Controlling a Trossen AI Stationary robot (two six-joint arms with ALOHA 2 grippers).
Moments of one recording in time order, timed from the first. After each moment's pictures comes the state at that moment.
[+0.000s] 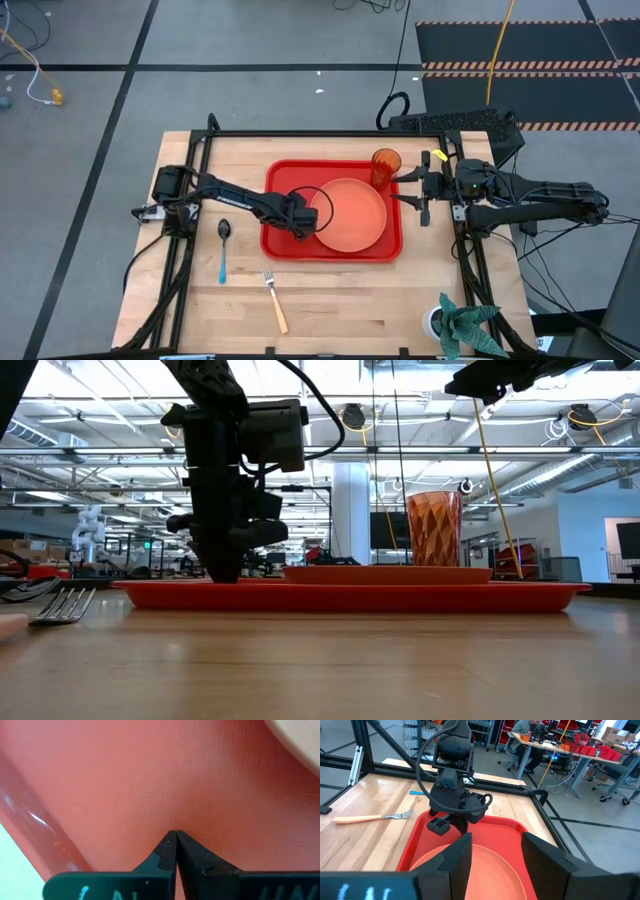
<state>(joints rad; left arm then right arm) -0.02 1.89 1.15 -0.74 -0.31 -0.84 -0.08 0.64 0.65 -0.24 0.03 -0.19</state>
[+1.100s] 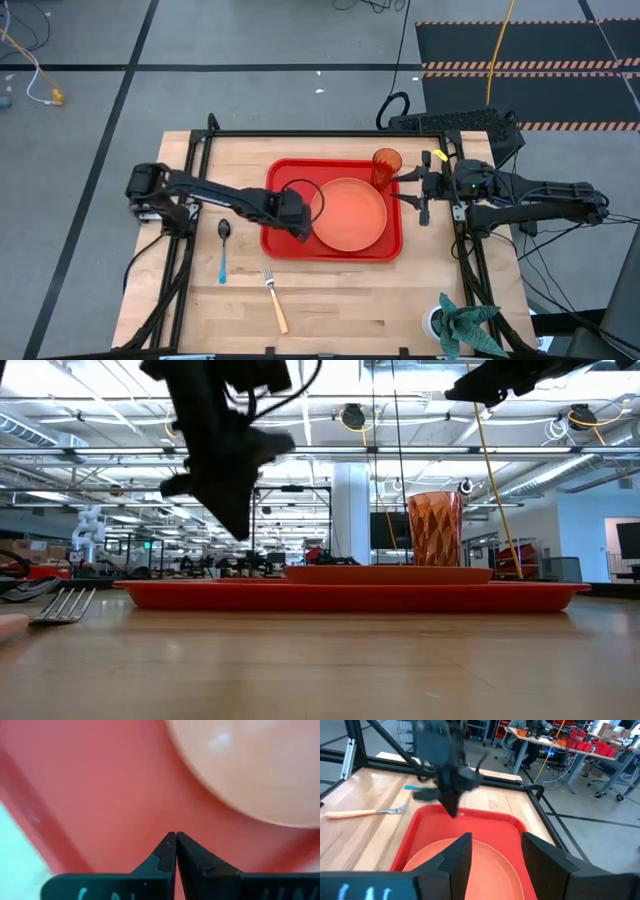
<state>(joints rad) -0.09 1.69 1.15 -0.73 -0.22 -0.98 -0.08 0.64 0.65 -0.27 0.06 -0.20</state>
